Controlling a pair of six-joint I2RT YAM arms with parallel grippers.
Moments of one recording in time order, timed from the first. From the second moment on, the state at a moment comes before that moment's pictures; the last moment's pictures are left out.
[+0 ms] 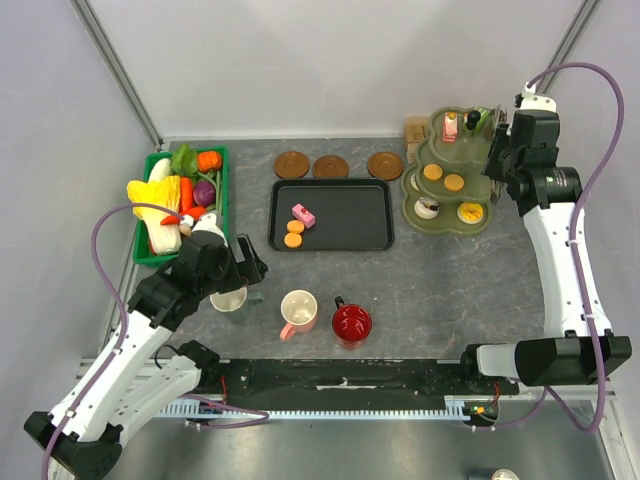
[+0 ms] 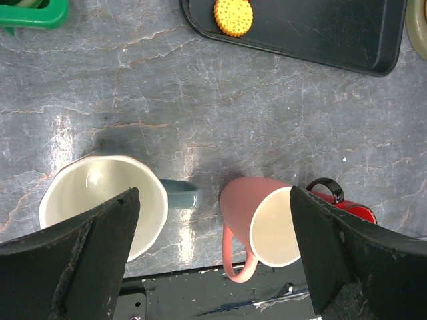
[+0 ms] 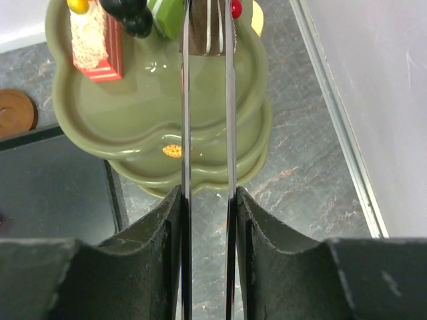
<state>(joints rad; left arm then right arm) -0.51 0.73 0.84 -0.86 -0.15 -0.68 0.01 1.32 1.58 -0.77 0.24 0.17</state>
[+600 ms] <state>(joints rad) -0.51 0.72 0.83 -0.86 -0.14 -0.68 0.01 1.31 1.54 -0.81 0.21 0.17</state>
